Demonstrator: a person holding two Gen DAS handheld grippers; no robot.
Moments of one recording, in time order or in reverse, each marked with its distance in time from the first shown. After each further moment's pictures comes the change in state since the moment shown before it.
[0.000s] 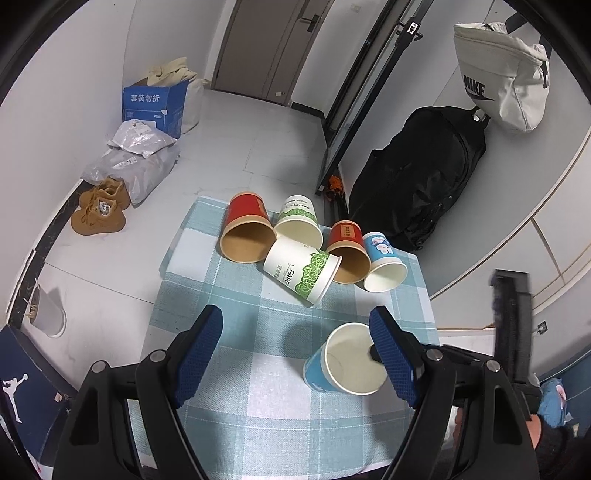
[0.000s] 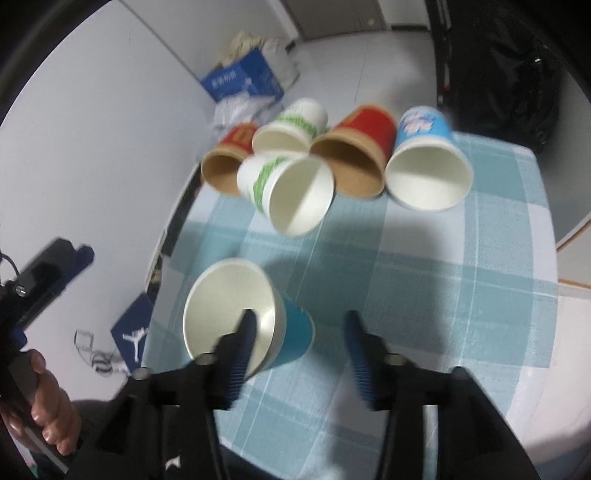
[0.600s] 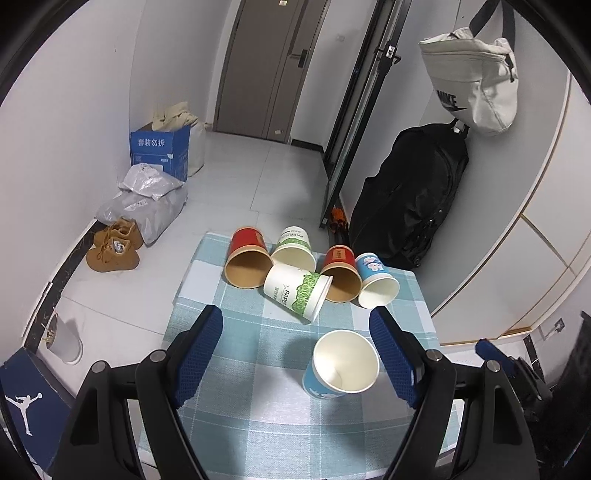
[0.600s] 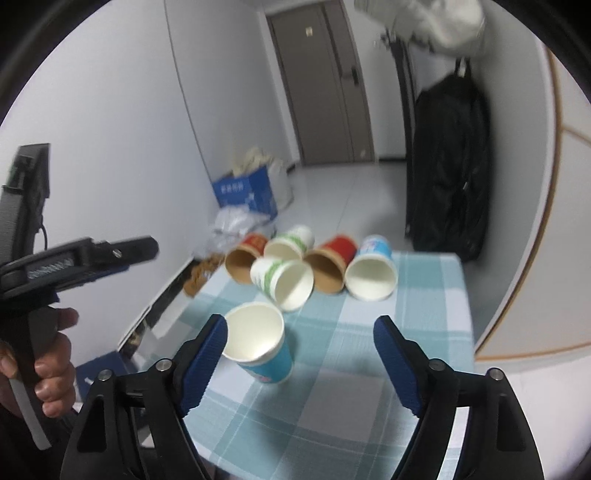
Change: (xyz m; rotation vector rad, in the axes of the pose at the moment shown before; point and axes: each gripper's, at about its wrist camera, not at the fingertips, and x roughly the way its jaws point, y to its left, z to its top) left arm -0.034 -0.021 -0.020 0.072 -0.166 0.047; right arm -0.108 0.028 -0.079 -0.157 -0.539 -0.140
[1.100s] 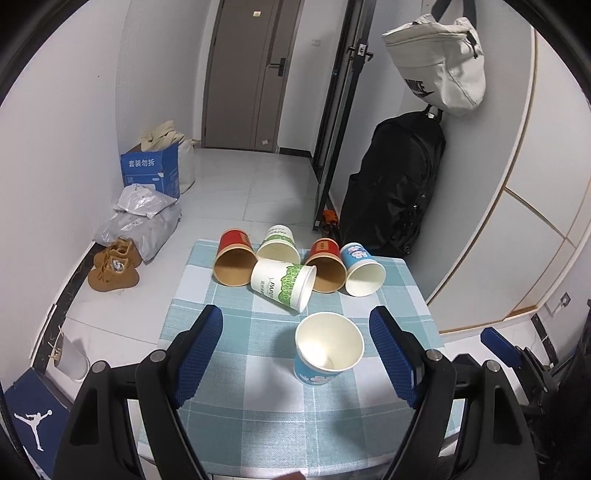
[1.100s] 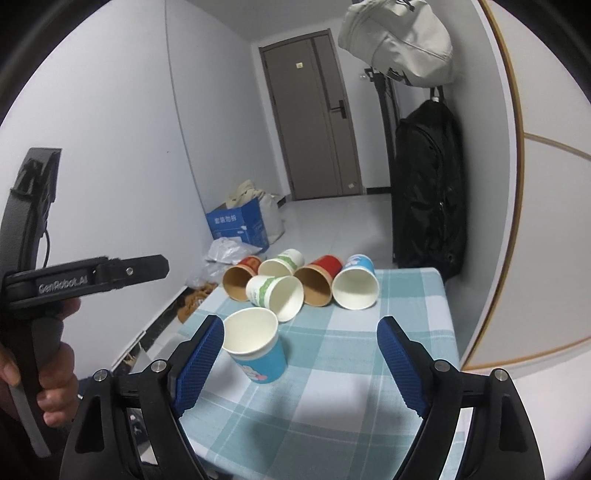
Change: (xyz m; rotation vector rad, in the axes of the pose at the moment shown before) left arm -0.012 -0.026 -0.021 0.103 -0.034 0.004; right arm -0.026 -0.003 -0.027 0.035 -0.121 -0.031
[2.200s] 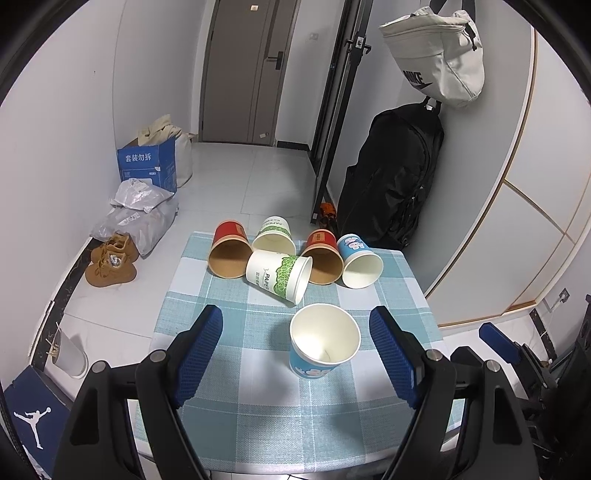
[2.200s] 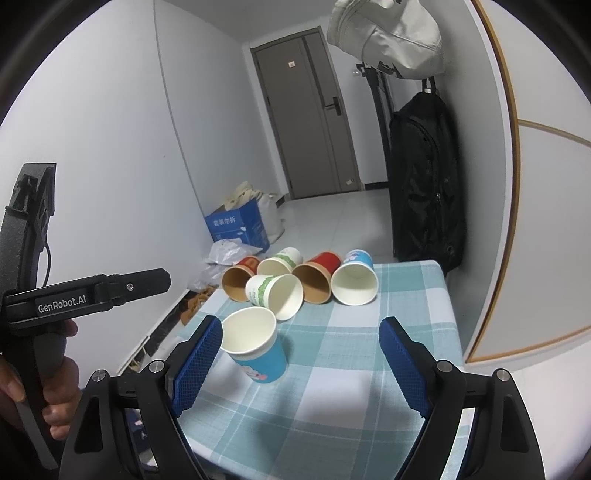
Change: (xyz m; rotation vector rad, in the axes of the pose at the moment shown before) left arm 0.005 -0.006 -0.006 -0.001 0.026 0.001; right arm -0.001 -0.003 -0.005 0.034 0.005 0.006
